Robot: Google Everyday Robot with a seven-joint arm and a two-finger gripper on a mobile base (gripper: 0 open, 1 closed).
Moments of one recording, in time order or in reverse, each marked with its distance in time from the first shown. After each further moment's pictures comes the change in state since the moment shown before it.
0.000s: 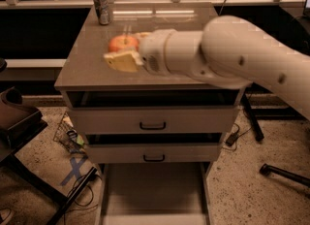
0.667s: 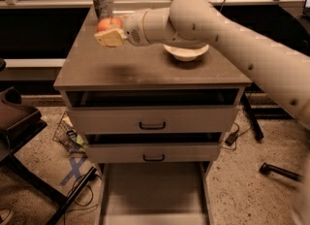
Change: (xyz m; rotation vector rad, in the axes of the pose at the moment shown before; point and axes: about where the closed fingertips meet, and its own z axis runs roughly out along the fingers) arm -0.009 -0.078 0.111 -0.106 -0.006 -0.053
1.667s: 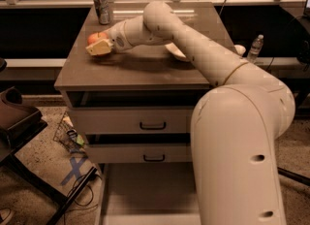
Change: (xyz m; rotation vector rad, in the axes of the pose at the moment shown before) arm 0.069 -0.045 0.110 -0.148 0.126 0.018
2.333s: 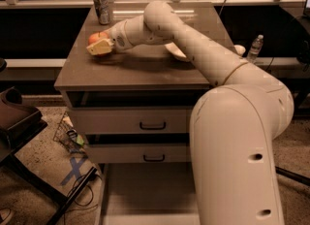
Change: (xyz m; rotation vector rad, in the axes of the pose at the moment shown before) arm 0.000 -0.002 0.001 0.000 0.001 0.000
